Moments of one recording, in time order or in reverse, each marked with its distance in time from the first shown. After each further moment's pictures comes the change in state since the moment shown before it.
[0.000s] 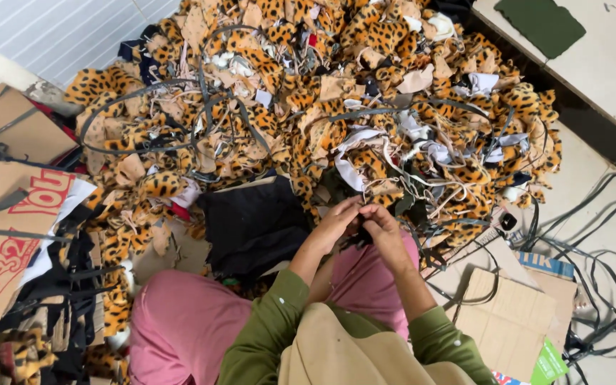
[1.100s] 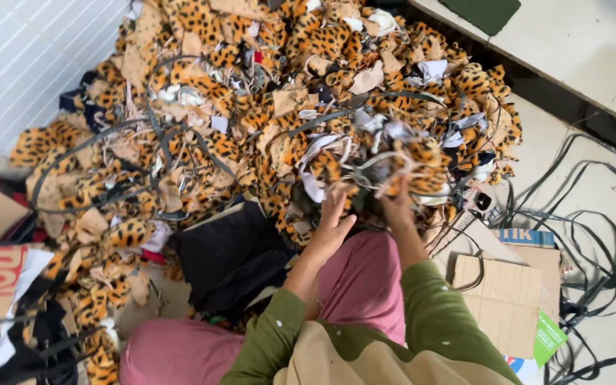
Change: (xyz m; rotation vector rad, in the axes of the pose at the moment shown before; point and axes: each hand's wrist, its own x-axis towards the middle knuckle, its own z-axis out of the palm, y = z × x) left_hand -0.012 0.053 0.043 0.379 -0.213 0.120; right_hand 0.106 0.134 -0.137 -0.535 0.499 0.328
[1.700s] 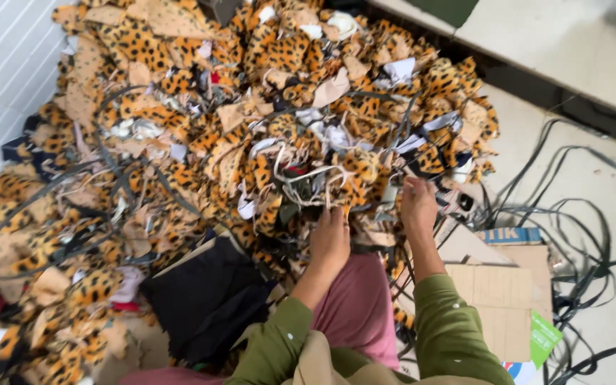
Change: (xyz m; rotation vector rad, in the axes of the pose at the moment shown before) left_hand 0.074 -0.001 0.044 0.859 0.132 0.018; right_hand 0.031 -0.010 -0.095 -0.413 0.363 -0.201
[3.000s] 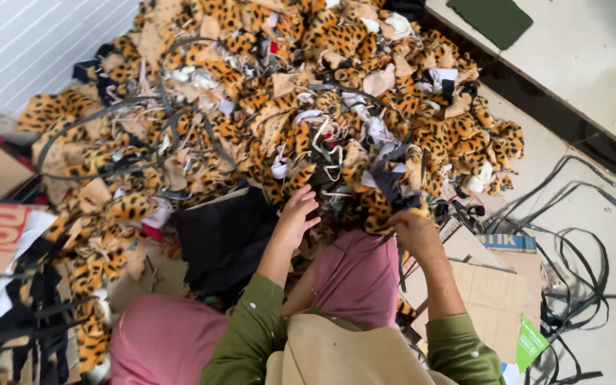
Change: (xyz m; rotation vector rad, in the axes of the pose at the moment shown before) left_hand -0.066 -0.110 -0.040 -1.423 0.125 -0.338; right_hand -0.099 -0.052 -0.077 -0.134 -0.599 -0.239
